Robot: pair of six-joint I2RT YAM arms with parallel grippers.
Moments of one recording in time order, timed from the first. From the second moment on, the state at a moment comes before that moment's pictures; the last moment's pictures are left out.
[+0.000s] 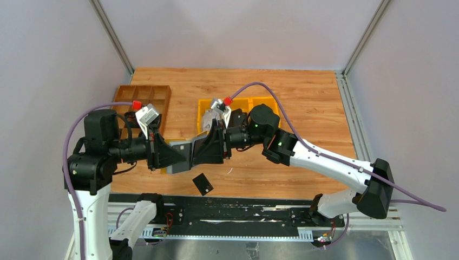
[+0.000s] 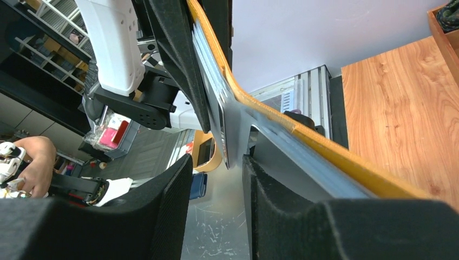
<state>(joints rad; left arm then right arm) -0.05 0.82 1.48 -1.33 1.08 0.01 1.05 1.34 1.18 0.25 -0.72 0.65</state>
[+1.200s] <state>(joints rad) -0.05 0.82 1.44 -1.31 1.26 -0.01 1.03 1.34 1.04 0.63 -0.78 0.91</state>
